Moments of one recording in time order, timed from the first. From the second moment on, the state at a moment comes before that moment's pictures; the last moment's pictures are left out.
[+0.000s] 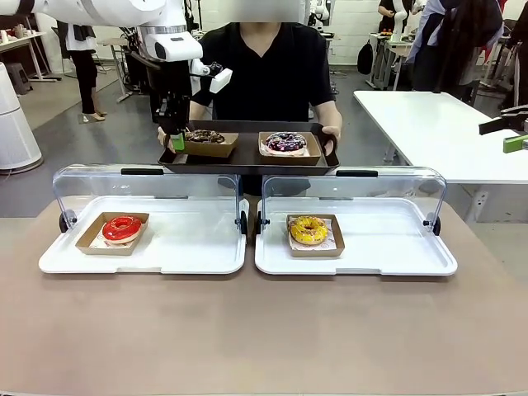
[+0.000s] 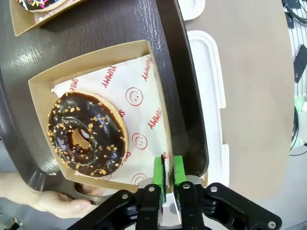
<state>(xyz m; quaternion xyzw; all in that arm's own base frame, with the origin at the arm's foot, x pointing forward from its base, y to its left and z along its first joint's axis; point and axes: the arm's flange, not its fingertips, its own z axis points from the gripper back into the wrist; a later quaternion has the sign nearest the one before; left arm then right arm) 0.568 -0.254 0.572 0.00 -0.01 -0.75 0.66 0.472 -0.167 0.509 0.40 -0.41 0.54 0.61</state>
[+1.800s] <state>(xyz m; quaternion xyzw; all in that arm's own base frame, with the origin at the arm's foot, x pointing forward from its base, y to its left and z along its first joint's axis) 0.463 -0.184 0.620 0.01 -0.06 -0.76 0.65 0.473 -0.167 0.509 0.40 -0.41 0.54 0.61</state>
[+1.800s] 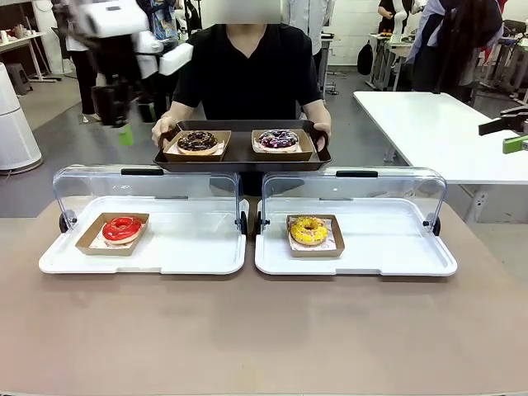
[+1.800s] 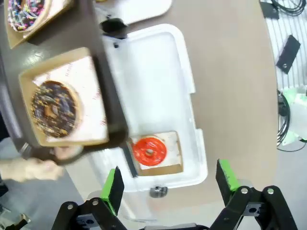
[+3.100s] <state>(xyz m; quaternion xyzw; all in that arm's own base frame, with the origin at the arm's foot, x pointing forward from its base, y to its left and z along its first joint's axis) 0.401 -0.079 0.562 0.00 -0.12 -0.72 0.69 0.472 -0.167 0.509 0.40 -0.41 0.54 0.61</state>
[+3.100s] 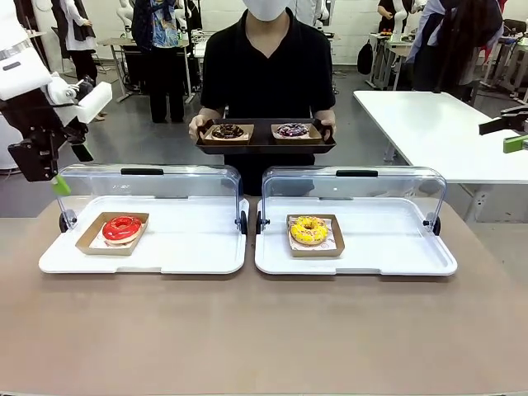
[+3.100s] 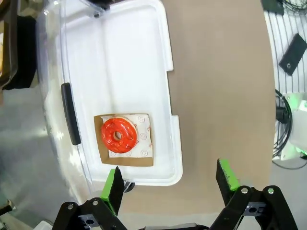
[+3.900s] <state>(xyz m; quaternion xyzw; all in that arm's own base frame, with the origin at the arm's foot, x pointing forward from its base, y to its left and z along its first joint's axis) 0.394 0.159 0.534 -0.32 -0.47 -0.57 0.59 0.472 -0.168 0.509 0.40 -0.41 0.54 0.61</state>
